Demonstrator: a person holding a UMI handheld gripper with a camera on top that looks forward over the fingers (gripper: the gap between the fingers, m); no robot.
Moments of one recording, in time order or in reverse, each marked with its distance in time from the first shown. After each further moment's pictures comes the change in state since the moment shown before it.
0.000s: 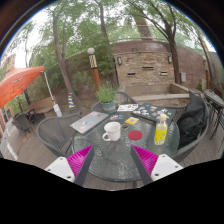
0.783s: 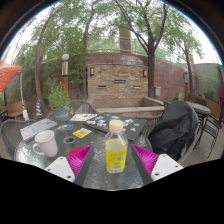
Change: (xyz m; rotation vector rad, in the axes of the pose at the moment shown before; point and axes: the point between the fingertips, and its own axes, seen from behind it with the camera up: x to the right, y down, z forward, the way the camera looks) arm 0.226 -0.009 0.180 0.167 0.330 -0.049
